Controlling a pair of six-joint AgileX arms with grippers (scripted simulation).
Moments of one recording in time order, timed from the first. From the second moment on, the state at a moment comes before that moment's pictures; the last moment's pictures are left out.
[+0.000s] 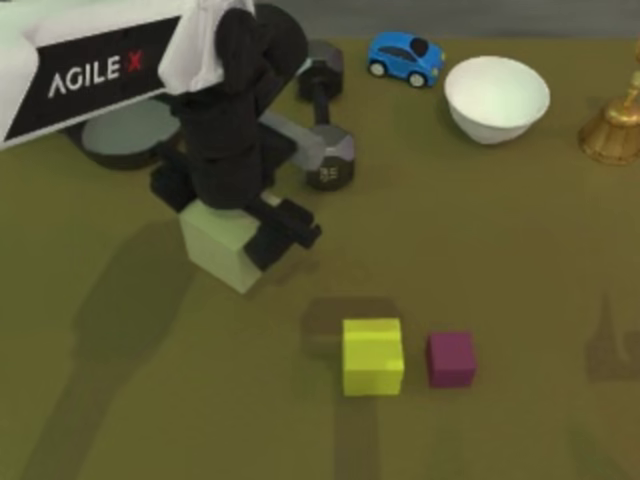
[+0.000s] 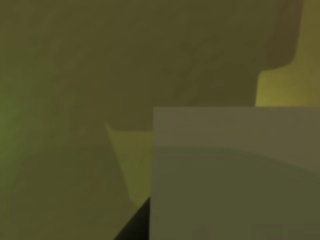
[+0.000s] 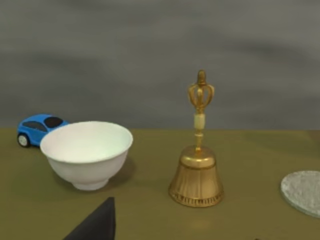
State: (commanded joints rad) left arm -0.51 2.10 1.68 -1.14 0.00 0.15; right arm 0.01 0.00 0.00 0.00 0.00 0.00
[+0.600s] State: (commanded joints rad) left arm -0.57 2.00 1.55 -1.13 0.00 -0.19; right arm 0.01 0.00 0.00 0.00 0.00 0.00
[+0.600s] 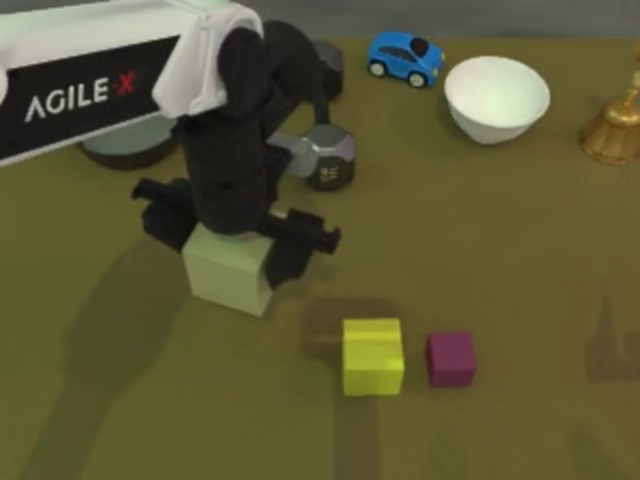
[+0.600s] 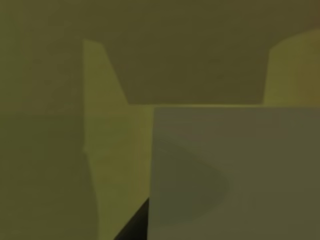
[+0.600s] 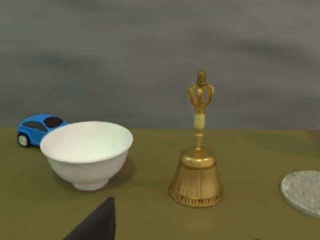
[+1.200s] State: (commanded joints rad) left arm -0.65 1.84 1.39 -1.11 0.00 -0.64; right arm 0.01 0.00 0.00 0.00 0.00 0.00
